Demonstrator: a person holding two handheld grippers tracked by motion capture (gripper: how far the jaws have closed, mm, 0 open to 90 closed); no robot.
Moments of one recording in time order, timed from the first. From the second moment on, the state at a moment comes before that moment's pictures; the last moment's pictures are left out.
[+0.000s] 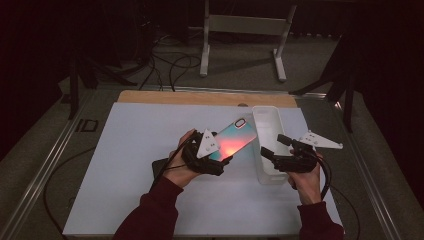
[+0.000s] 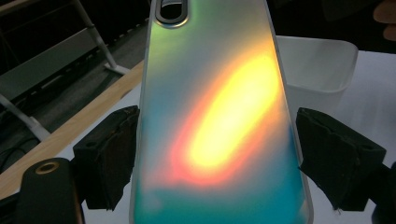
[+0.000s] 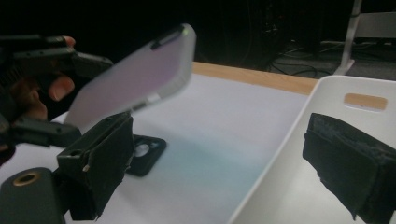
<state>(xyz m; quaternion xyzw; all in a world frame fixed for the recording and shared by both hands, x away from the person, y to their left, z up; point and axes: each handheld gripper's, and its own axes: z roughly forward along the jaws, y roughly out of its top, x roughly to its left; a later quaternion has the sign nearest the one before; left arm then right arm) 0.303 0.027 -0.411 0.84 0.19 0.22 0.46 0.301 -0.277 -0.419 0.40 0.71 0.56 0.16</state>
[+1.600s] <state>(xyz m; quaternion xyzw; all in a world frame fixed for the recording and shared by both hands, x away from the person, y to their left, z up) 0.307 0.021 -0.417 0.84 0.20 0.14 0.49 0.306 -0.237 -0.396 0.35 0.72 0.59 0.07</state>
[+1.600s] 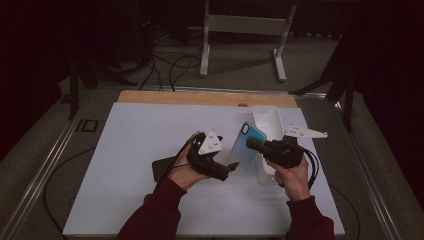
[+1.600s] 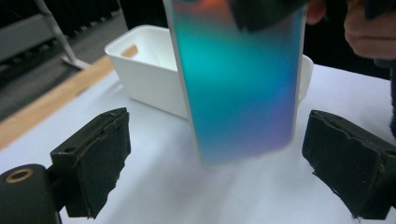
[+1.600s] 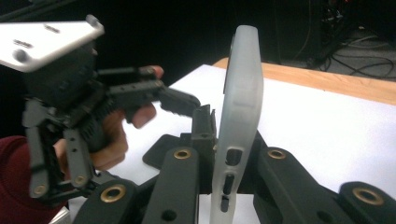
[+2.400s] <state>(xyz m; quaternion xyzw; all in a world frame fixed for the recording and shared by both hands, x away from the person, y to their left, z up) 0.314 0.023 -0.425 0.83 0.17 0.00 0.53 0.299 -0.223 -0.386 0.27 0.71 0.64 0.02</state>
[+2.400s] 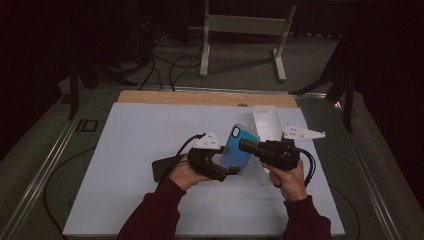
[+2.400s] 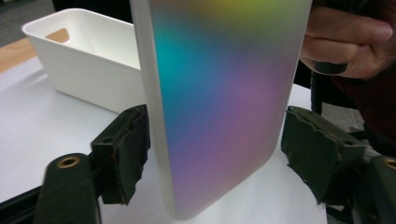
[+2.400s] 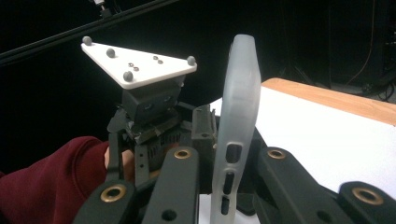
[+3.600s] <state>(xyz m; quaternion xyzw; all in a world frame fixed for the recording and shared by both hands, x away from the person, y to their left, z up) 0.306 0.041 -0.420 0.82 0.19 0.10 0.52 0.296 -0.218 -0.386 0.32 0.76 0.55 0.14</state>
